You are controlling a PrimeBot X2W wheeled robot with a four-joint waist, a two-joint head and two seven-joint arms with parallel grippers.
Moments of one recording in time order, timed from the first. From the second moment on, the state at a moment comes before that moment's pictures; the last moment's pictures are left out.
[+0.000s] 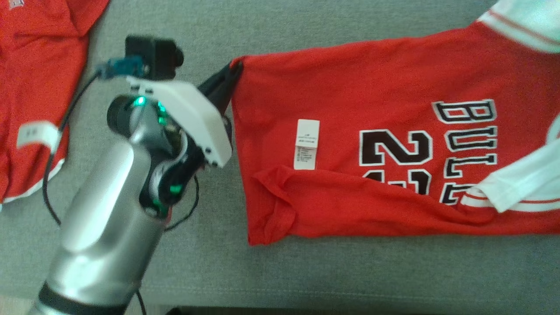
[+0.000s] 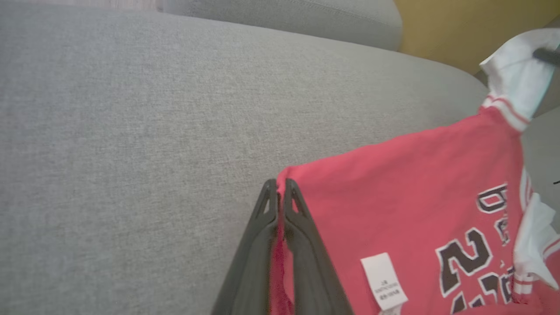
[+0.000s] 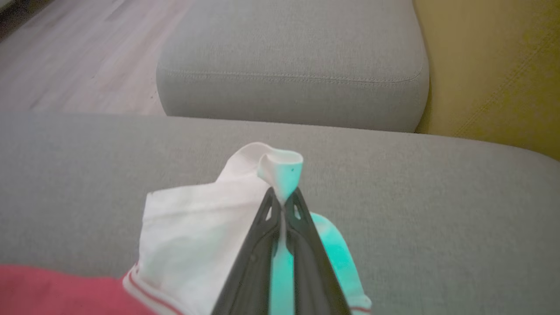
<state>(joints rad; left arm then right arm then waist) -0.62 0.21 -0.49 0.10 -0.66 0.09 0.40 -0.82 -0.52 -0.02 0.21 0.51 0.13 0.76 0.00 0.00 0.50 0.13</state>
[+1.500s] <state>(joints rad) -0.12 0.08 -0.48 0.00 -0.29 0.24 -0.25 -0.15 -0.43 -0.17 0.00 0.56 0.13 1.01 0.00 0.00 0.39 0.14</state>
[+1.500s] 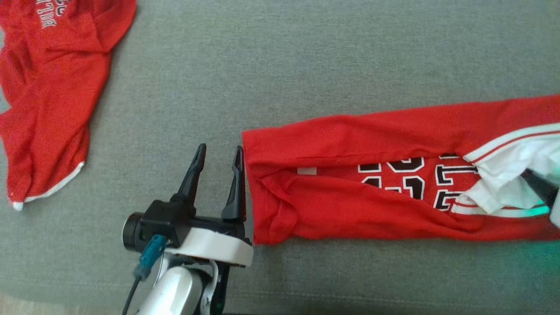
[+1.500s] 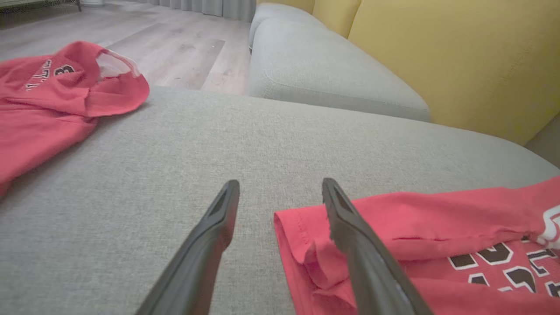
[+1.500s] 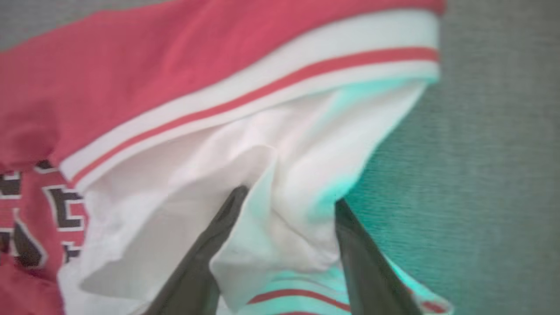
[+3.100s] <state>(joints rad) -0.02 0.06 -0.47 0.14 -0.35 0.20 -0.25 -0.12 -0.10 0.13 -0.04 0.50 0.13 0.74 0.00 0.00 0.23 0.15</state>
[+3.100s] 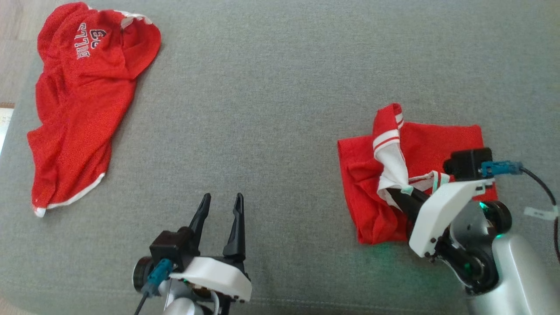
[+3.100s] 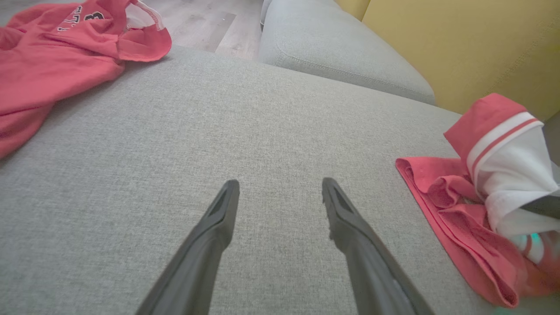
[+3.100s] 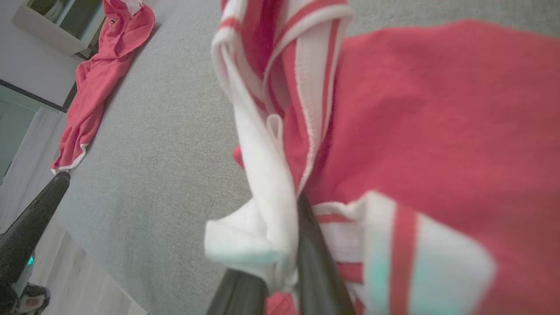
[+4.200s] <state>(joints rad) 0.04 0.06 -0.40 0.16 -0.31 0.16 -0.25 0.03 -0.15 -0.05 -0.16 0.26 0.13 0.18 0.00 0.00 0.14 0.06</state>
